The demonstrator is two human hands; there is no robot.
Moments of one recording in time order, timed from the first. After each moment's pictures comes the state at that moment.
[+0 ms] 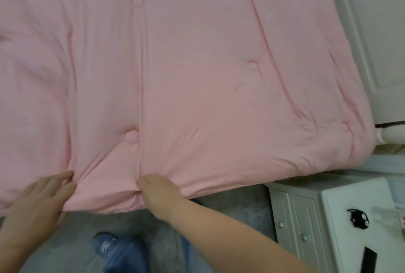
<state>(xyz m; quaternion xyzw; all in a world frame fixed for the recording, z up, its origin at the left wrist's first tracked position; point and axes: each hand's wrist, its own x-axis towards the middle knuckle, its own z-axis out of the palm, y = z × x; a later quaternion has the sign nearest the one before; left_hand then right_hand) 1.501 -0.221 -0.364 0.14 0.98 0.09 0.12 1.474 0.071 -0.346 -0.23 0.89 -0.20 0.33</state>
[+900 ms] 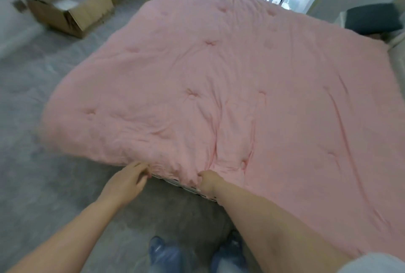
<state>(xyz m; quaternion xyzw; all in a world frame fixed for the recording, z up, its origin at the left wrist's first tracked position) 1.631 -0.356 -0.172 -0.14 0.95 0.29 0.07 1.485 -0.121 -0.199 -0.21 0.87 -0.03 0.45</state>
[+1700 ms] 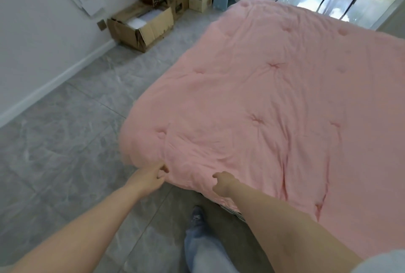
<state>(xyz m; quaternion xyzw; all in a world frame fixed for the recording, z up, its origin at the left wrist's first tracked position) 1.642 -0.585 -0.139 -0.26 0.90 0.27 0.21 1.477 -0.365 -0.189 -0.27 0.85 0.01 0.45</state>
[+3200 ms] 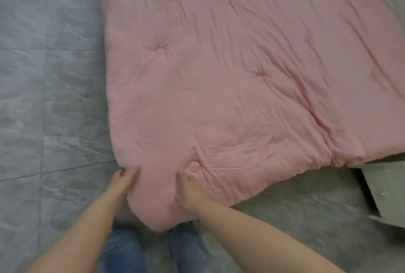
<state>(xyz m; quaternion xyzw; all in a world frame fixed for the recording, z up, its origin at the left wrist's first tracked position) 1.451 -1.010 -0.357 -0.41 0.64 0.56 0.33 1.496 -0.806 -0.319 0.12 0.86 -0.24 0.43</state>
